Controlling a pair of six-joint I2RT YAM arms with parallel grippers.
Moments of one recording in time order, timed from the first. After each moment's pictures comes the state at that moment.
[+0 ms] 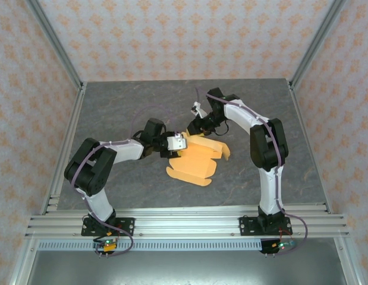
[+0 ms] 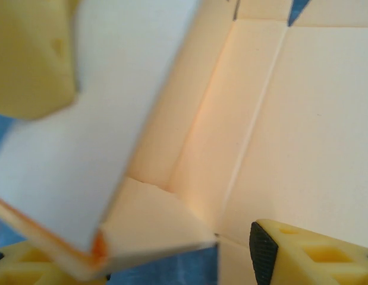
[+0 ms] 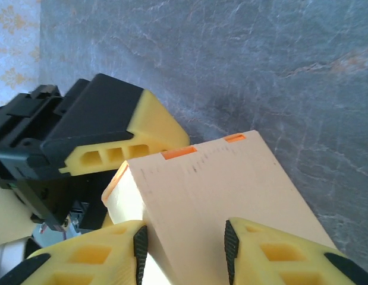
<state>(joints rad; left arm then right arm) -0.44 1.75 0.86 0.11 0.46 0.92 0.40 2.11 1.69 -0.93 -0.81 0.01</state>
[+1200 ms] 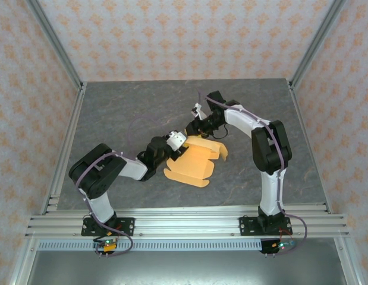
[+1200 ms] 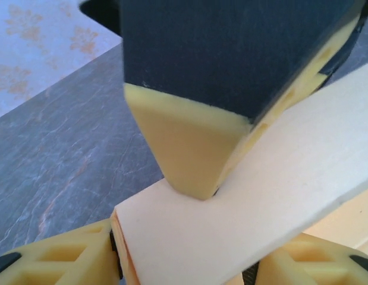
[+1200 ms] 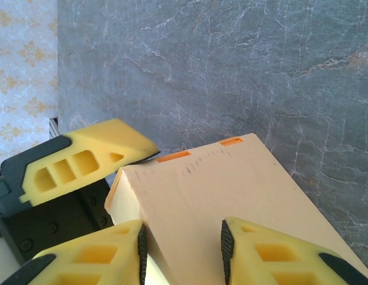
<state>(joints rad) -0.63 1.74 0.58 0.85 -0.05 0.24 0.41 2.04 1.54 -0.73 -0.83 0.22</state>
